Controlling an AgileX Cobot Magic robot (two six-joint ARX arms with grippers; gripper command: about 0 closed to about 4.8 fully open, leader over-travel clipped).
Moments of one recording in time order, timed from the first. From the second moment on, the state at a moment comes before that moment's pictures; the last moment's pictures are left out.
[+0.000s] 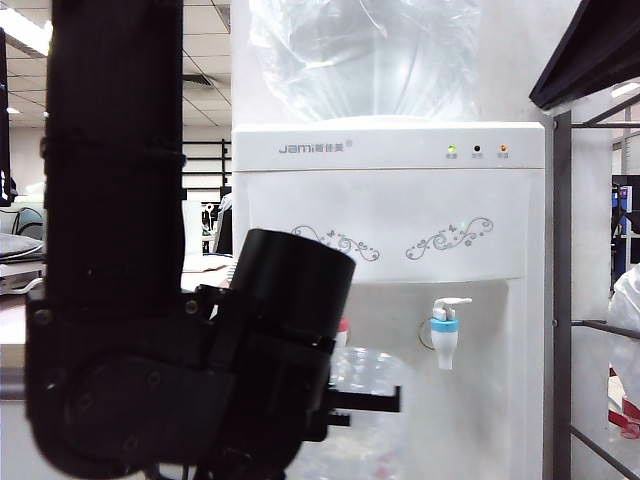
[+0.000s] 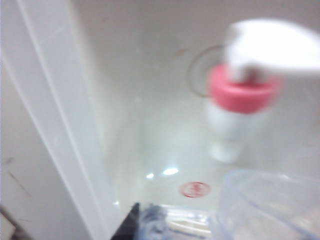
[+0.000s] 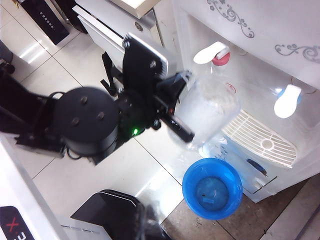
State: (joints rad) left arm -0.97 2.35 0.79 1.23 -0.92 -0.21; right arm 0.54 0.77 0.73 -0.65 -0.31 0.03
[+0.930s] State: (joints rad) left arm -1.04 2.25 0.62 1.41 -0.92 -0.11; right arm 0.54 0.77 0.73 -0.65 -0.31 0.03
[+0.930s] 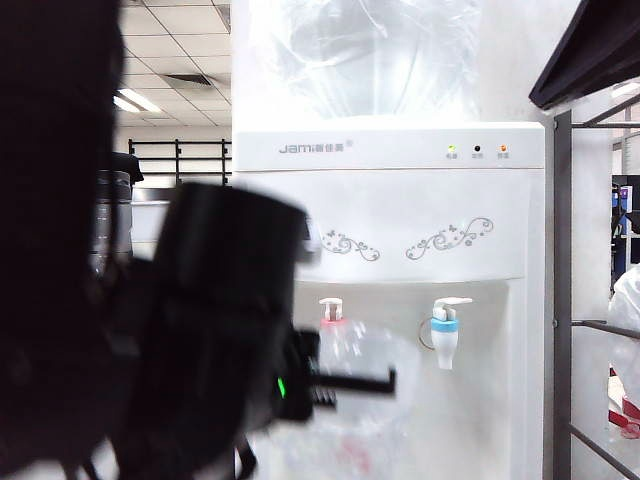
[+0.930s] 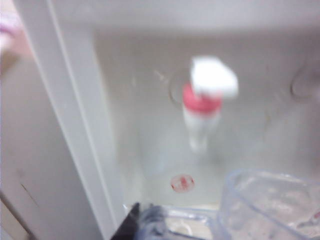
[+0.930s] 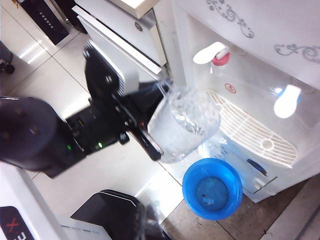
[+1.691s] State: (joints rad) left arm -0.93 1.92 0.47 1.42 -1.04 0.06; right arm 0.54 0.77 0.73 -0.65 -0.31 0.03
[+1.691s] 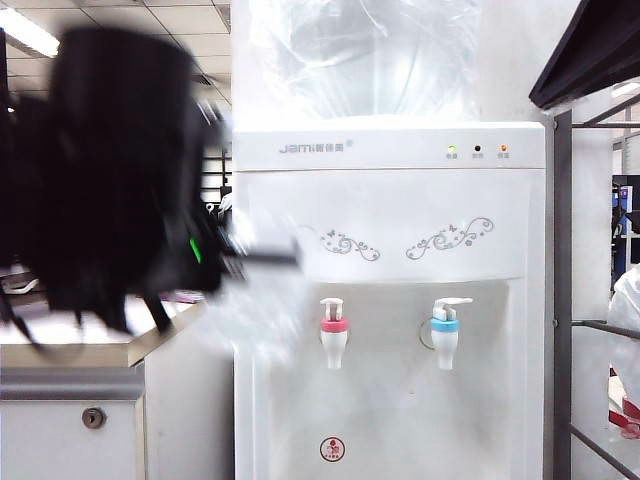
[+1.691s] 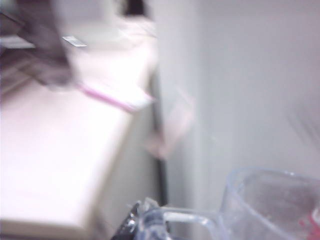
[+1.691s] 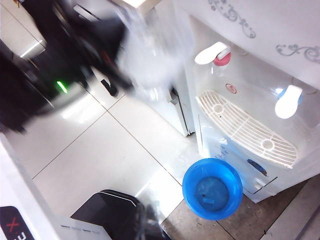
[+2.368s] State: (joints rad) left arm -0.68 1.69 0.43 1.42 -1.14 0.21; right arm 0.54 0.77 0.73 -0.65 -0.31 0.03
